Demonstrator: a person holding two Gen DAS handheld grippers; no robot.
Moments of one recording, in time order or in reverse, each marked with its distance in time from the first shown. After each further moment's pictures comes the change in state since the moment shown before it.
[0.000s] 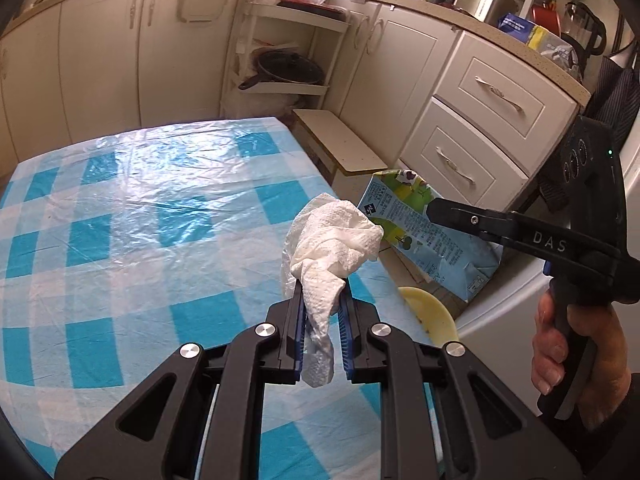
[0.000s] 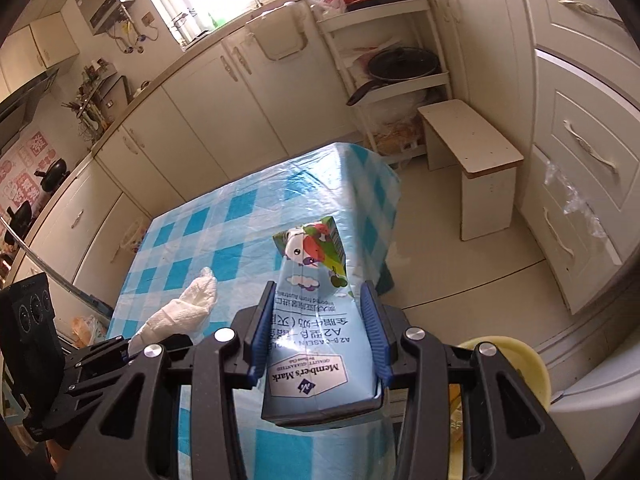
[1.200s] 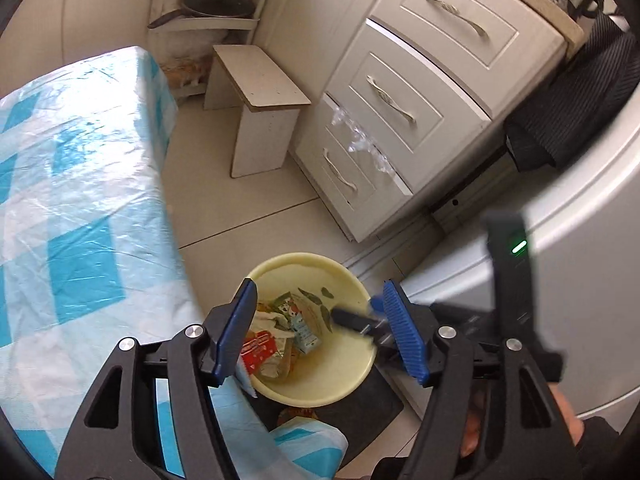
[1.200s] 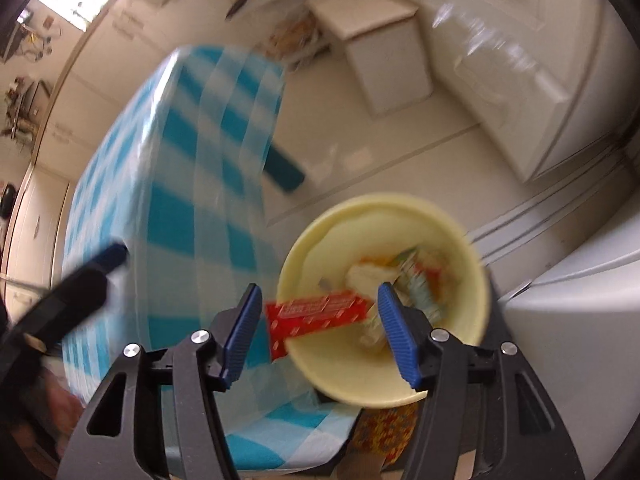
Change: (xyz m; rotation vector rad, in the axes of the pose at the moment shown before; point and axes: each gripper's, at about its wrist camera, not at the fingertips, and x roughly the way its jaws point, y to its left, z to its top) left arm 0.112 -0.122 -0.016 -0.021 0.196 -0.150; right arm 0.033 -0.147 -0.086 0.218 0.370 -0.068
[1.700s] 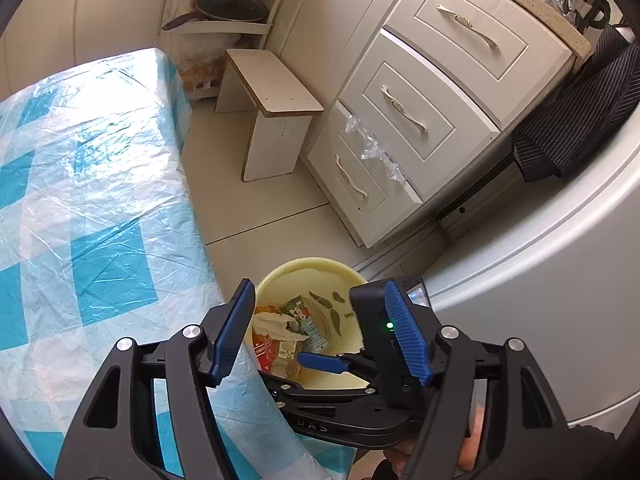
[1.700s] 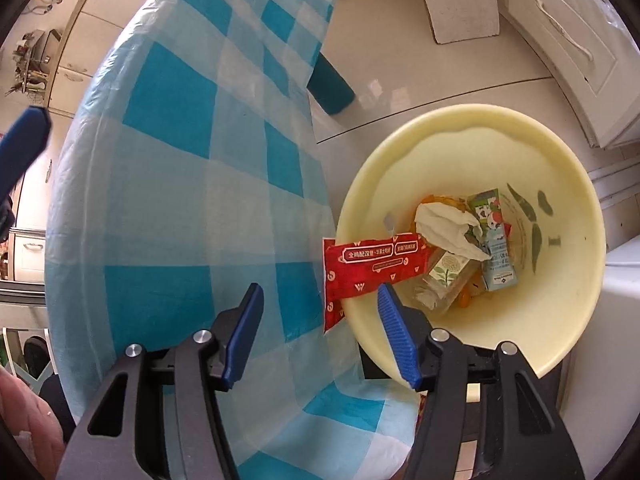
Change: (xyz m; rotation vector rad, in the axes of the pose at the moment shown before) left arm -0.011 0.013 0.004 -0.014 -0.017 0.013; right arm 0.076 0.035 -0.021 -0.074 0.194 0.068
